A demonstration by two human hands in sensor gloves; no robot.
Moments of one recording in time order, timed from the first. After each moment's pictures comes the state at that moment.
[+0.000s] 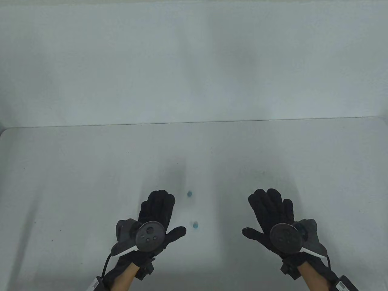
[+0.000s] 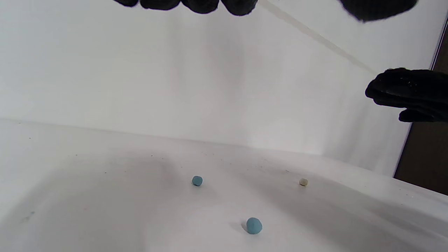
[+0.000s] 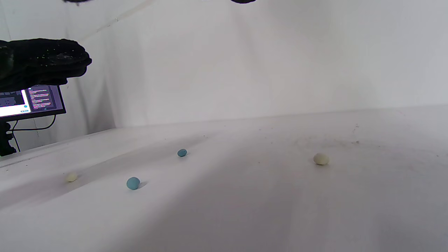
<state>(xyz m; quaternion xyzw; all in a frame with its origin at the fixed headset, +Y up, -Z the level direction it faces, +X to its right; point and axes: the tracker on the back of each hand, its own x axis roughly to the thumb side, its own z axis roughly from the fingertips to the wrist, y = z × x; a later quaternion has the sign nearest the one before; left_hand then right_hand) -0.164 -0.655 -0.302 0.03 -0.27 0.10 0.96 0.195 -0.661 -0.287 0.22 -0.07 0.97 0.11</state>
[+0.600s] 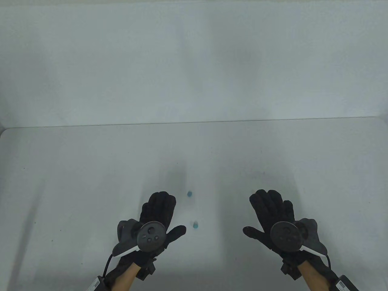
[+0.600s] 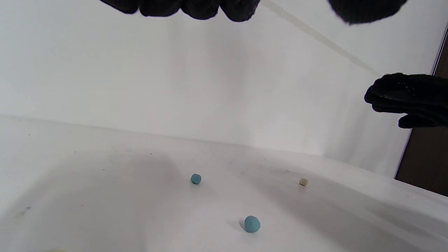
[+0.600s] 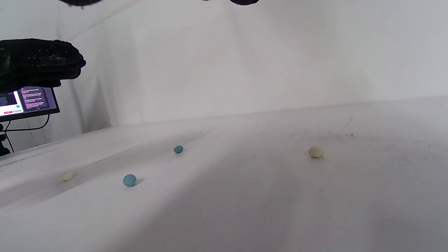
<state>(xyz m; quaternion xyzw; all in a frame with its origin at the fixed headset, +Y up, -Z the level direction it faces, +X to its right) -0.161 -0.657 -0.303 0.03 -0.26 0.11 0.96 0.198 -0.664 -0.290 0.21 -0.06 0.97 0.11</state>
